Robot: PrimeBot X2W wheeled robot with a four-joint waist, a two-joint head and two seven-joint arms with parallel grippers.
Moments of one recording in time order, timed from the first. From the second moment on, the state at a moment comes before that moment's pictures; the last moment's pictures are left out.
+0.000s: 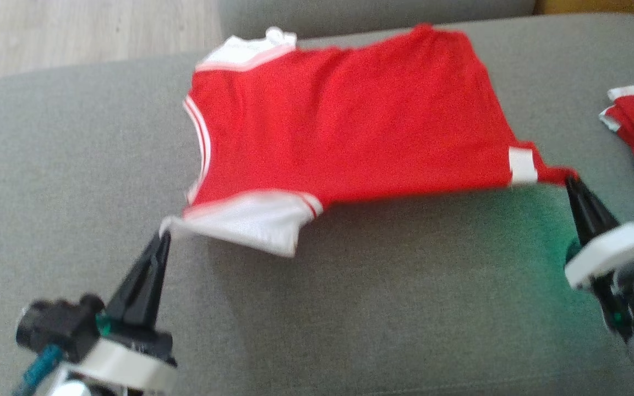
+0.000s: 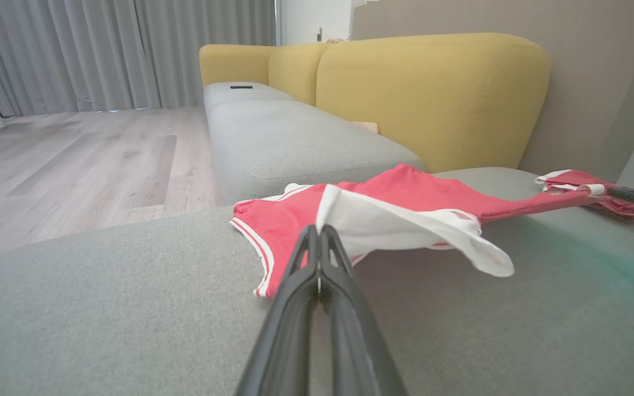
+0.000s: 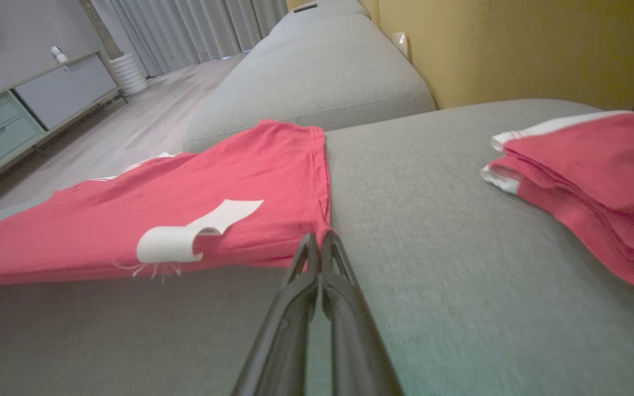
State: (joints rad) left arm 0.05 0.27 -0.20 -0.03 -0.24 -0.13 -0.26; right arm -0.47 -0.50 0.57 0.72 0.86 0.12 -0.24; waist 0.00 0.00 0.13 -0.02
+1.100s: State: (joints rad) left arm -0.31 0.20 -0.28 0.19 -0.21 -0.13 -0.26; right arm -0.49 -0.43 0.29 0.60 0.58 0.12 -0.06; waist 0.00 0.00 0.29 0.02
